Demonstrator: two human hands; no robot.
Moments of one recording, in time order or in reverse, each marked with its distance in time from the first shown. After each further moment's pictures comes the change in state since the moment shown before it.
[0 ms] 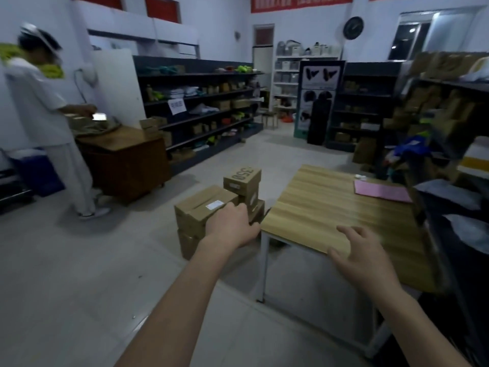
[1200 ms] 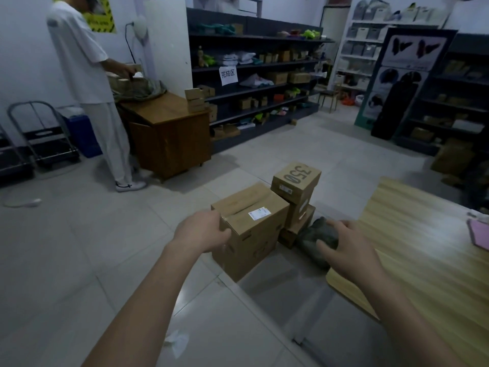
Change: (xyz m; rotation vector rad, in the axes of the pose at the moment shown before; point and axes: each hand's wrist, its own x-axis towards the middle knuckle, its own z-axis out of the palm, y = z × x) left_hand 0.303 -0.288 0.020 0.030 -0.131 -0.286; right_hand 0.348 -0.214 0.228 0.004 -0.262 -0.183
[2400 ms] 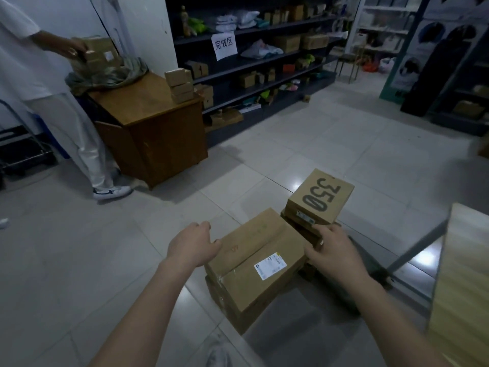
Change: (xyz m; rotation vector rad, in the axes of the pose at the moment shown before) left_hand 0.487 -0.037 0.043 0.016 -0.137 -0.096; right_hand 0.484 -0.018 0.138 0.038 -0.156 0.045
